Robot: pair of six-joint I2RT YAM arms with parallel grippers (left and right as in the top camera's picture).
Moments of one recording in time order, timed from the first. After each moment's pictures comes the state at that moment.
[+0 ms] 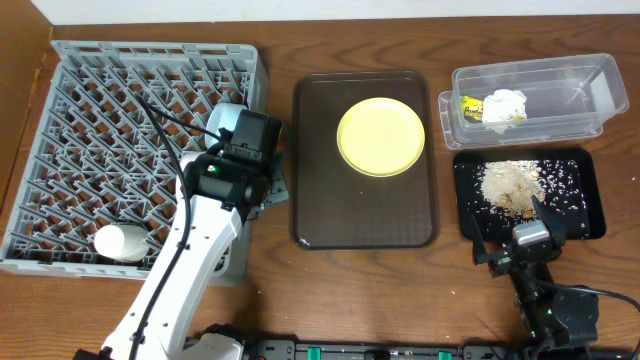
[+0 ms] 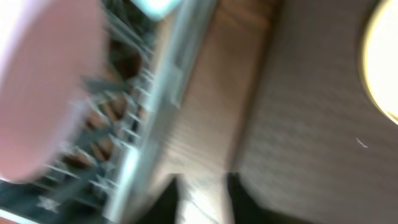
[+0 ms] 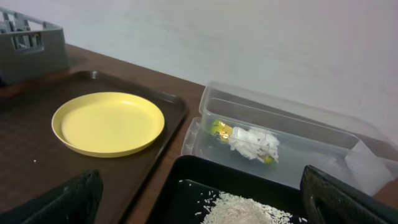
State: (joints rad) left arm -0.28 1.33 1.15 -1.06 -0.21 -0.56; right arm 0.15 0.01 0.01 -0.06 -0.12 -0.19
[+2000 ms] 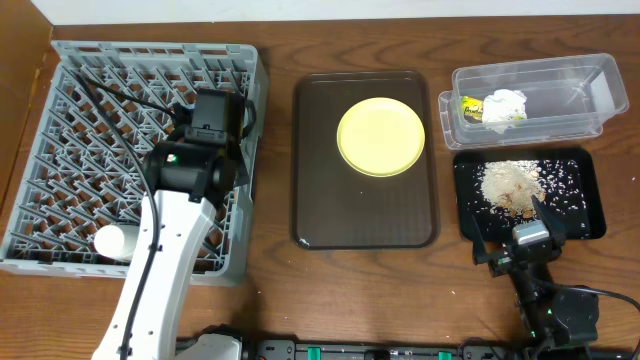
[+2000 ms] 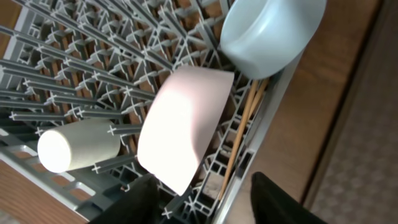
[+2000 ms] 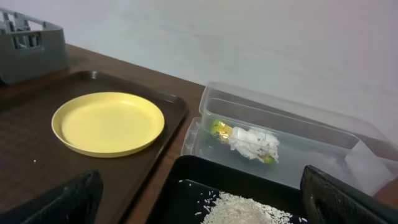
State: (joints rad) left arm -0.16 1.34 1.31 -1.19 -0.43 -0.42; right arm 0.15 0.01 0.01 -0.06 -0.12 -0.19
